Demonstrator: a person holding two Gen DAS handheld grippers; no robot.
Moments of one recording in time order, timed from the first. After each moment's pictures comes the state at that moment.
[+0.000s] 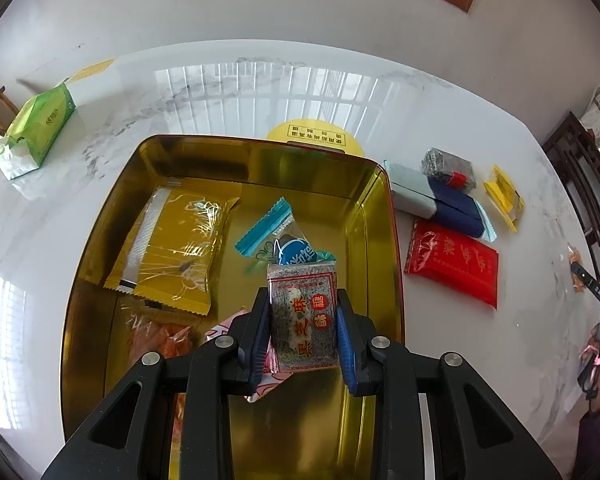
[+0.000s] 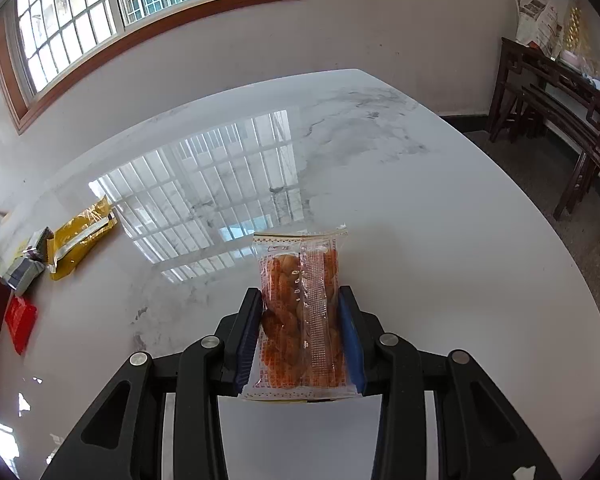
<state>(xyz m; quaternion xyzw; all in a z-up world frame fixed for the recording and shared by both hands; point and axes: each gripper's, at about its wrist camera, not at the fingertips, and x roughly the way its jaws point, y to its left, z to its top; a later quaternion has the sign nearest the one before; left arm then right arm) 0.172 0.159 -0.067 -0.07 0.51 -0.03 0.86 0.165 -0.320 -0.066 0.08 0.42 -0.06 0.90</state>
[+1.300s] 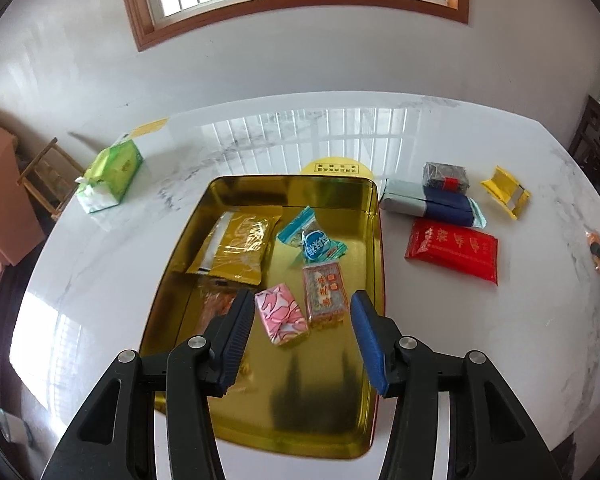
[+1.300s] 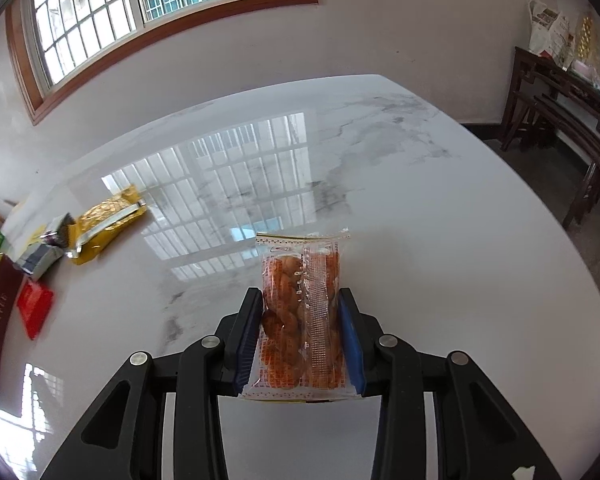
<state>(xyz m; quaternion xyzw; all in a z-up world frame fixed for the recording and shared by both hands) 0.098 0.128 -0.015 0.02 0.44 0.06 0.90 0.152 -0.294 -0.063 0.08 0.41 -0.02 0.91</state>
